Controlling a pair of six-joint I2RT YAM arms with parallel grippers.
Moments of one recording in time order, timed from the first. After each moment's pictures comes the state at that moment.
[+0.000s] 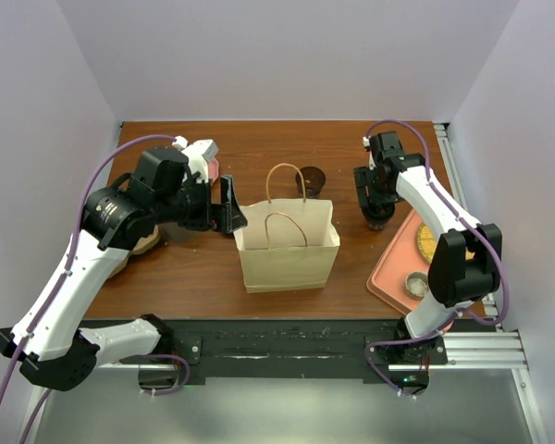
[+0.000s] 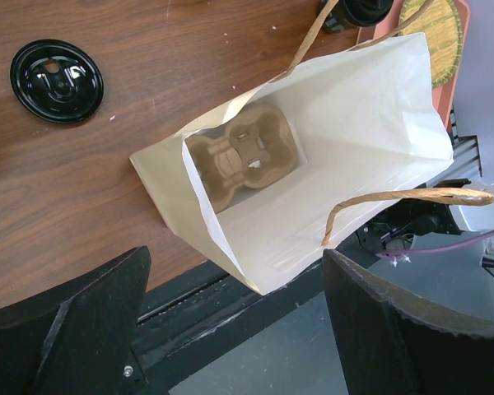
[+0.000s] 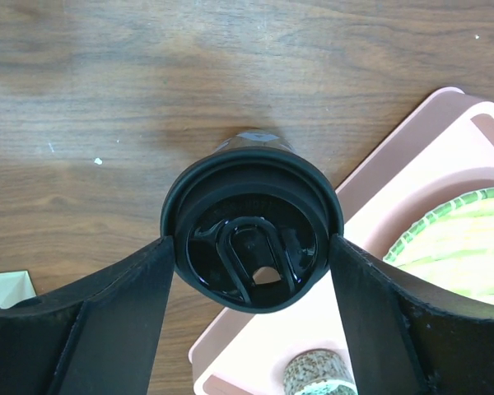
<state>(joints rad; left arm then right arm) -0.60 1.14 1.57 -1.15 0.14 -0.49 0.20 1.66 1.38 -0.82 0.22 0.06</state>
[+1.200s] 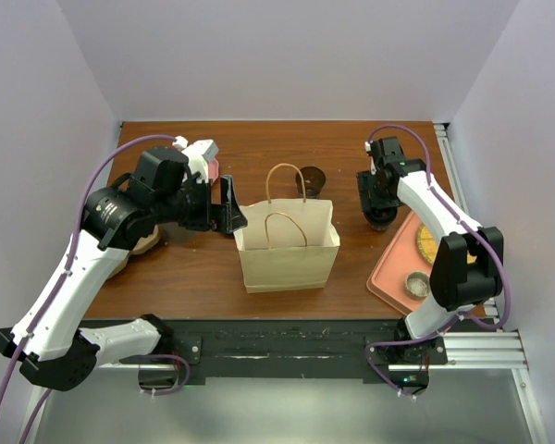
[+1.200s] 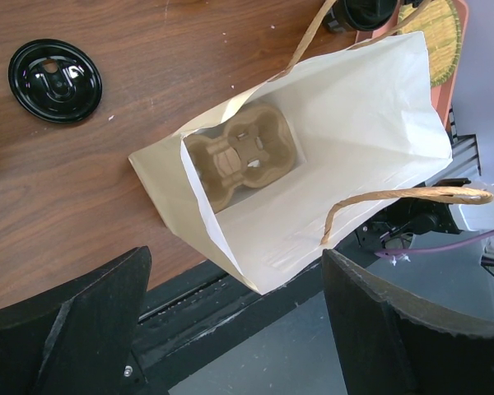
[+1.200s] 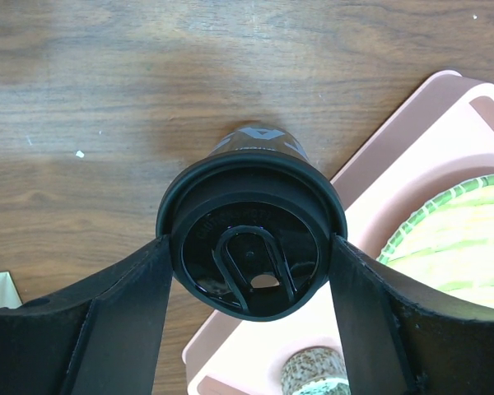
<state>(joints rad) -0.60 1.14 1.57 -1.15 0.15 -0.49 0.20 1.63 1.31 -0.79 0.24 0.06</state>
